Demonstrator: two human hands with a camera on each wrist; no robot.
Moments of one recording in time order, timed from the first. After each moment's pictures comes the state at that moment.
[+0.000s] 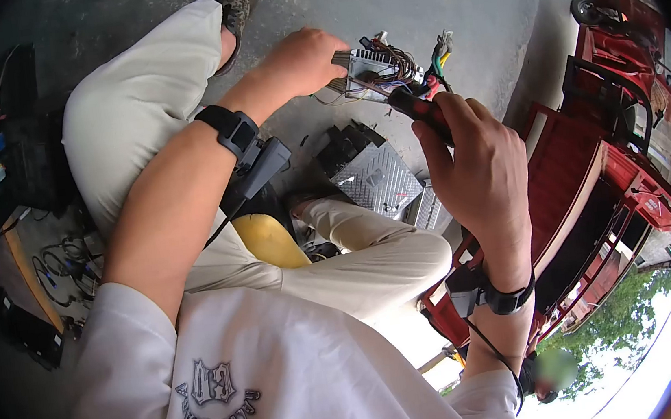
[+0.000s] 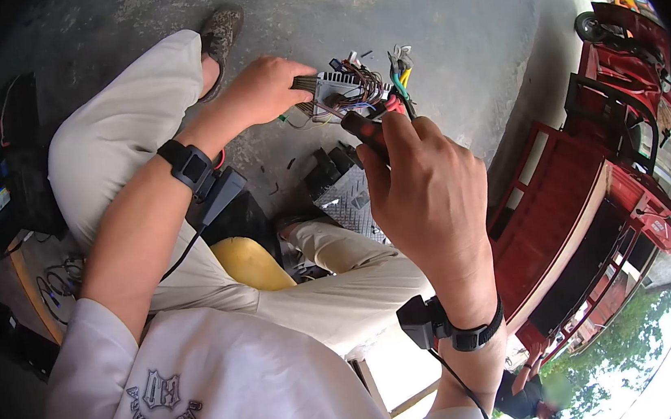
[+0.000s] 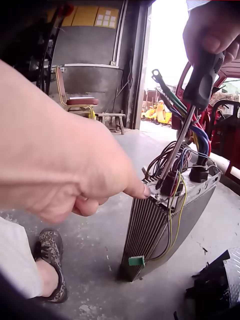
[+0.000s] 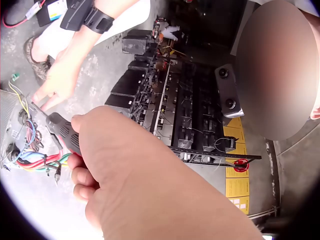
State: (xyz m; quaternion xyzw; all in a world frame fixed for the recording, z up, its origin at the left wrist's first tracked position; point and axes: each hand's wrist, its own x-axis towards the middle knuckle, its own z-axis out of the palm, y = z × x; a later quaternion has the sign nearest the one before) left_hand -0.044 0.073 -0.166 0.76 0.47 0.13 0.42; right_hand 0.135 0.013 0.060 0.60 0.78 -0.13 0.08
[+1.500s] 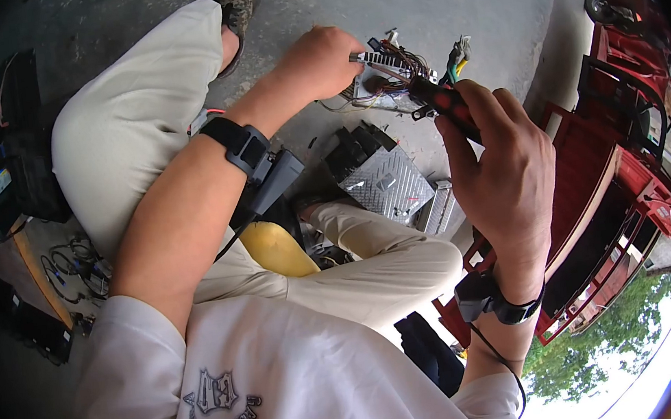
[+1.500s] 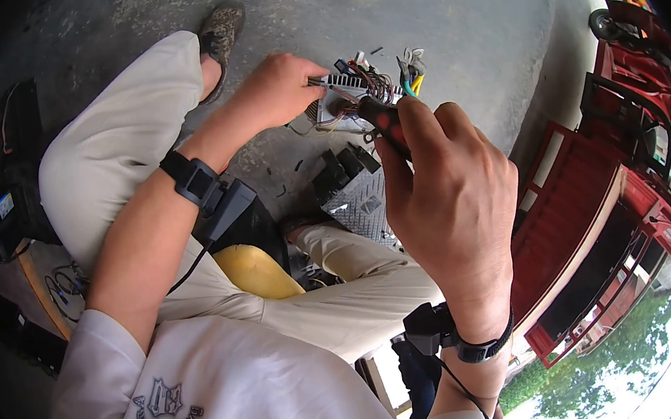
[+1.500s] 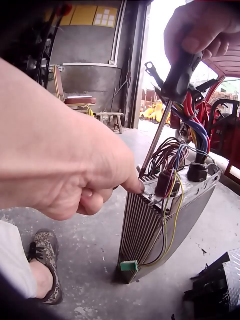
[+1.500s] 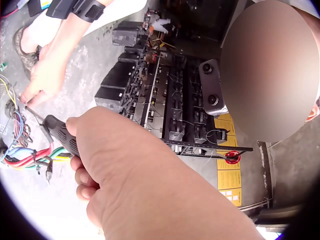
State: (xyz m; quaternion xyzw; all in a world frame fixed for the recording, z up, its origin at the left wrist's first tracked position) left_hand -0.022 0.080 -0.167 0.70 0.51 0.13 0.48; right_hand 0.141 0.031 0.050 0.62 0.78 -0.11 0.04
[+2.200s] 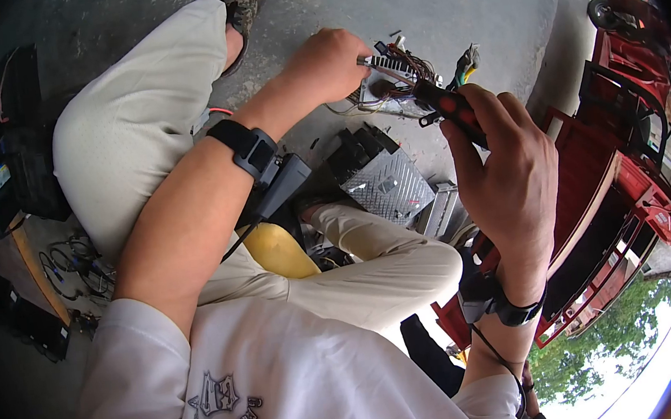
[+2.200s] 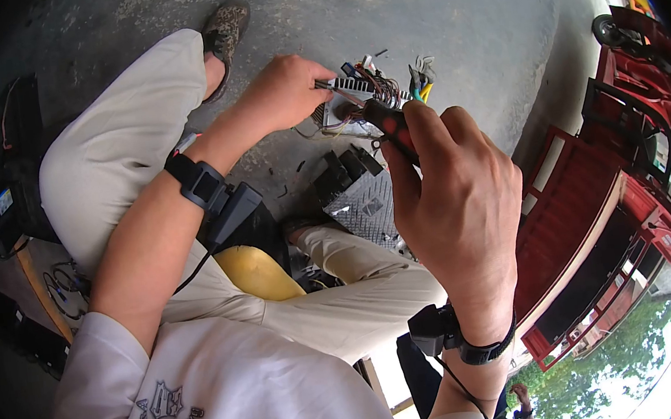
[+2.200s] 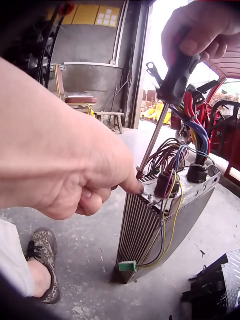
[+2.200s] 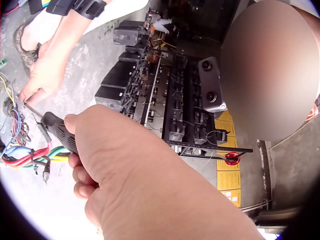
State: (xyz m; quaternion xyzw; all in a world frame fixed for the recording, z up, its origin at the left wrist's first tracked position) left_hand -0.022 0.079 -0.166 0.69 0.52 0.14 0.48; right_hand 0.139 0.037 0.049 0.61 0.78 -0.13 0.05
